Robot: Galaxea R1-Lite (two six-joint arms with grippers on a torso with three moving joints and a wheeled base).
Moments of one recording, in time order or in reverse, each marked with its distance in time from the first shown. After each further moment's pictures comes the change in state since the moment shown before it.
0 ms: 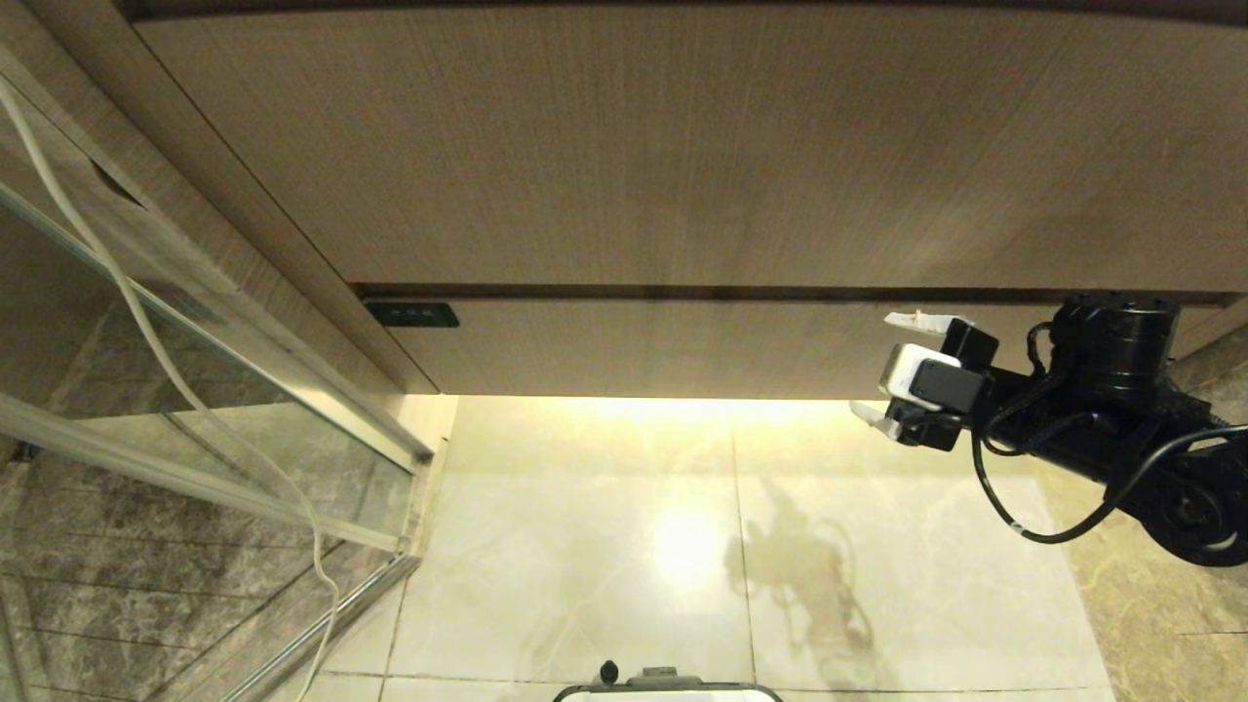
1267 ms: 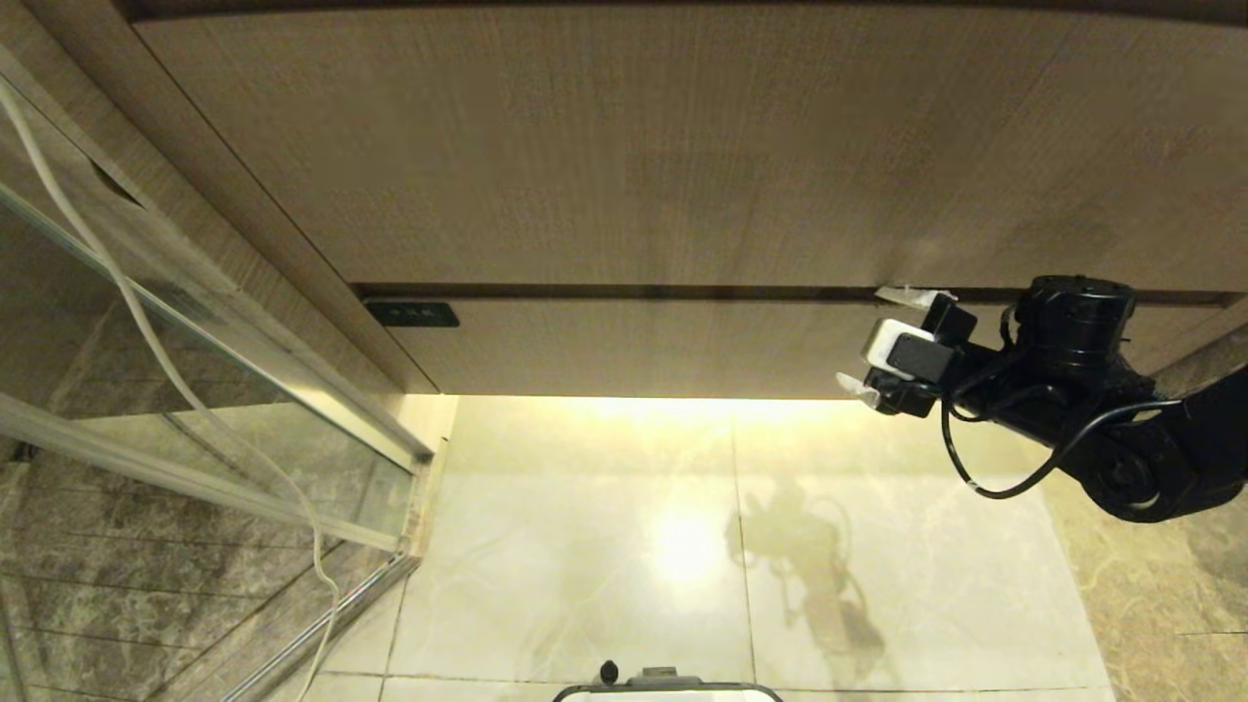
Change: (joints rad) left arm 0.000 0.000 0.000 0.000 0.000 0.000; right arm -0.027 0.126 -0.139 -0.068 -0.001 0.004
